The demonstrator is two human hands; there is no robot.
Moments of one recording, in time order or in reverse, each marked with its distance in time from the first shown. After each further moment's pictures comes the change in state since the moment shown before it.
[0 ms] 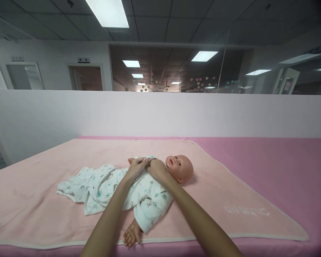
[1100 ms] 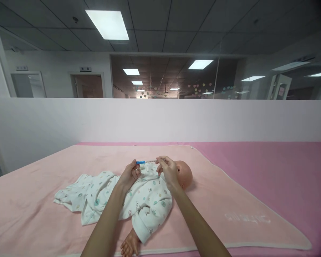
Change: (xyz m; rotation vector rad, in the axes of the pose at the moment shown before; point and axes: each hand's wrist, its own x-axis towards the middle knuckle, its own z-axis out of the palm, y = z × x) left_hand -0.001 -0.004 -0.014 -0.844 0.109 -0.248; right_hand -0.025 -0.029 -0.057 0.991 0.237 0.164
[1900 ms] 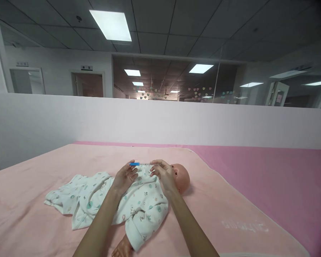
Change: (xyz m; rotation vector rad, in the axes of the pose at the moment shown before) left_hand -0.013 0.005 0.009 -0.225 -0.136 0.056; right_hand -0.008 -0.003 0.002 0.224 -0.112 0.031
